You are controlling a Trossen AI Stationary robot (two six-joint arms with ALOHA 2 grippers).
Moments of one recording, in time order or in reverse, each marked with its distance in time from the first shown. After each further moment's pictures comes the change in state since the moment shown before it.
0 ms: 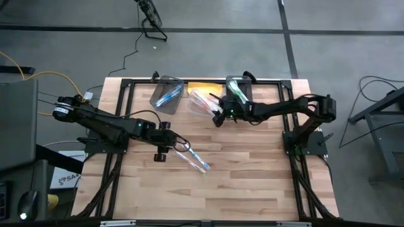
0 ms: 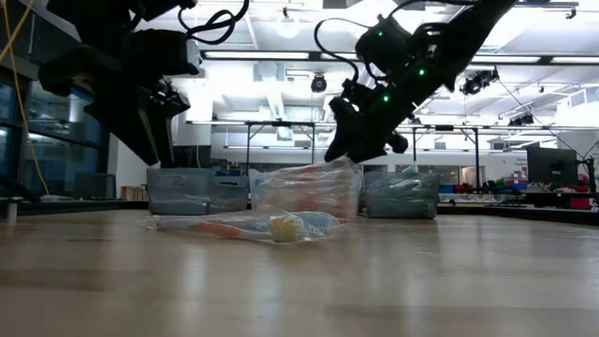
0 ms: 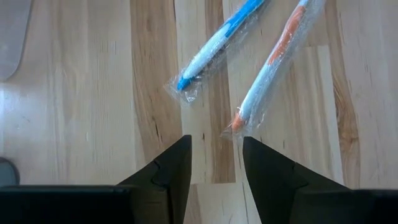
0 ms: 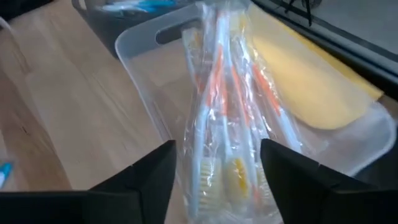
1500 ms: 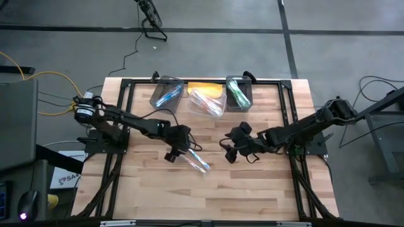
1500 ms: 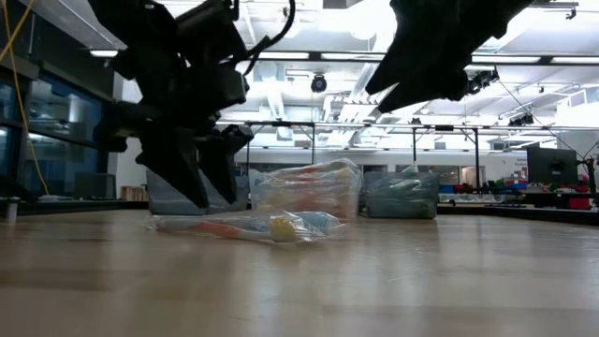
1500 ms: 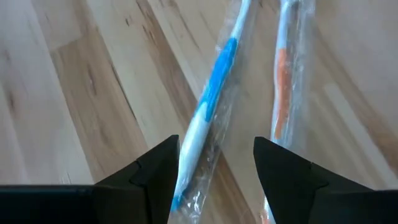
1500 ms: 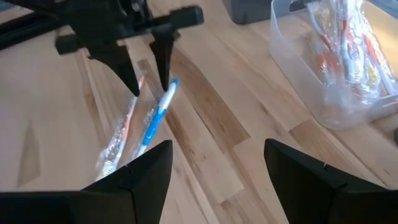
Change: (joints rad) left arm 0.126 0.301 0.029 0.378 0.263 0.455; right arm 0.554 -0.231 0.000 -0.324 0.254 0.283
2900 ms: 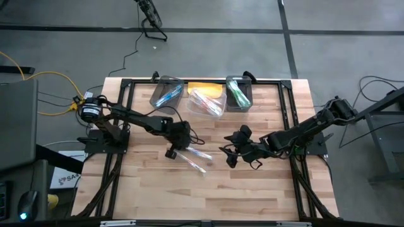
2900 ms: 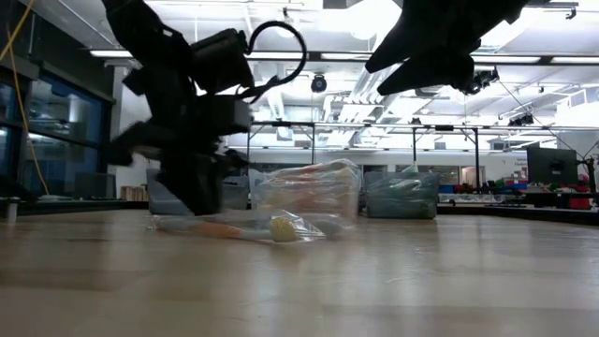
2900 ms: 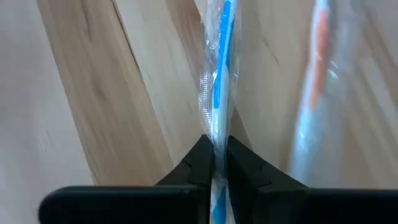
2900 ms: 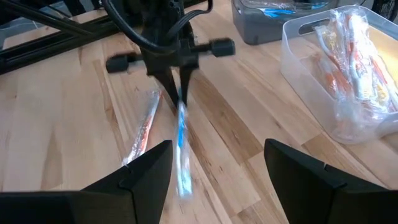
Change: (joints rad) left arm 0.077 0.072 0.009 -0.036 0.061 -0.044; right arm 0.085 0.000 0.000 0.061 0.092 -0.003
